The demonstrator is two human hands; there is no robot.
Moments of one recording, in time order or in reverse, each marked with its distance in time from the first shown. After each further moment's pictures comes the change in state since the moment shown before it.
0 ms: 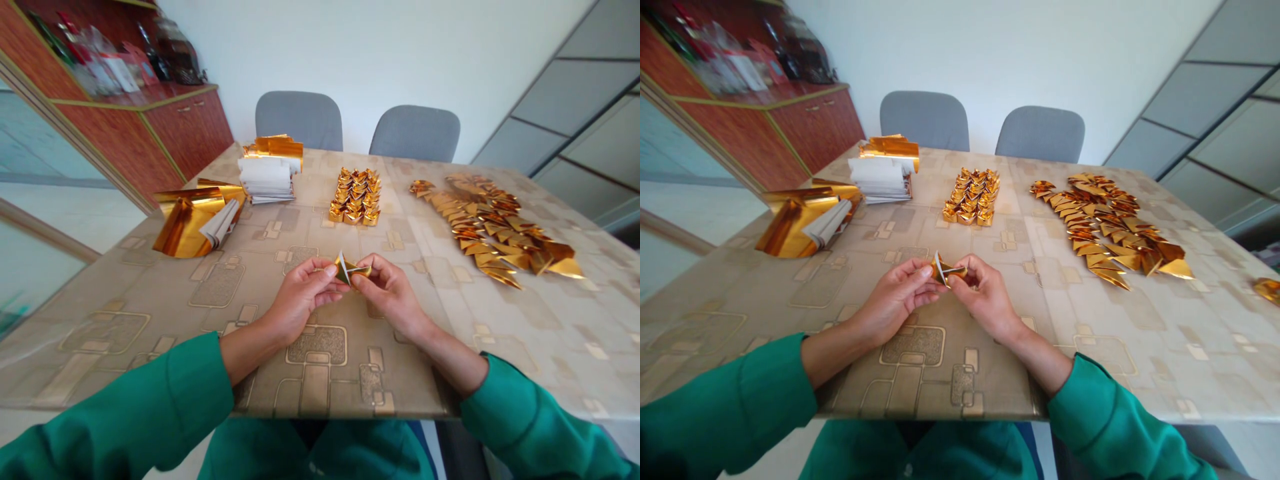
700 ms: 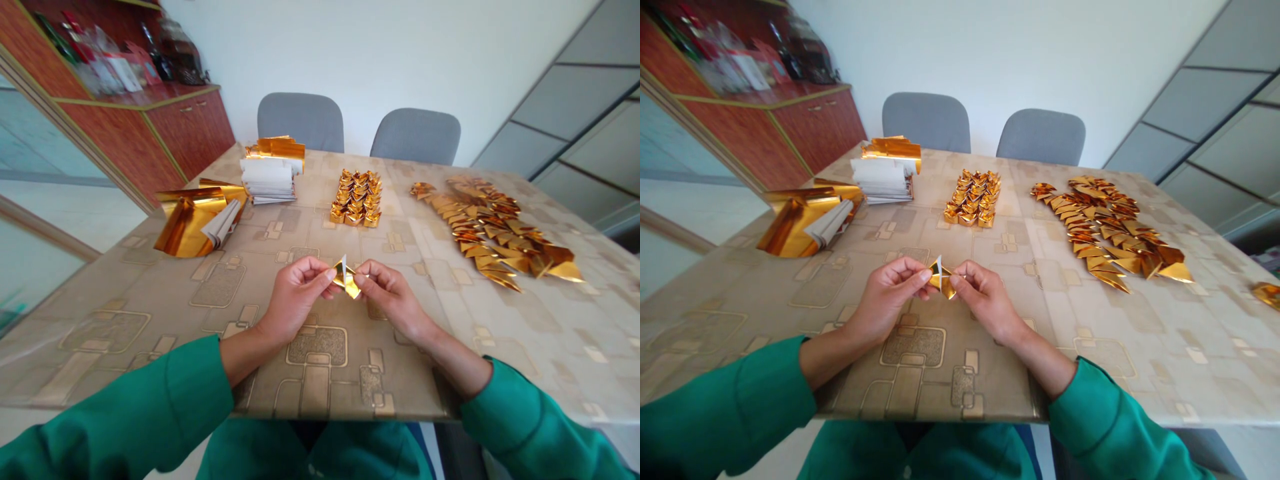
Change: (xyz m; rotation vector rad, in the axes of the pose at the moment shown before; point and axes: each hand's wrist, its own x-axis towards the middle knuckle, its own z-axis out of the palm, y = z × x) left_hand -0.004 0.009 0.002 0.270 0.084 0.246; right_hand -0.003 -0.002 -0.004 -0.005 -0.098 0.014
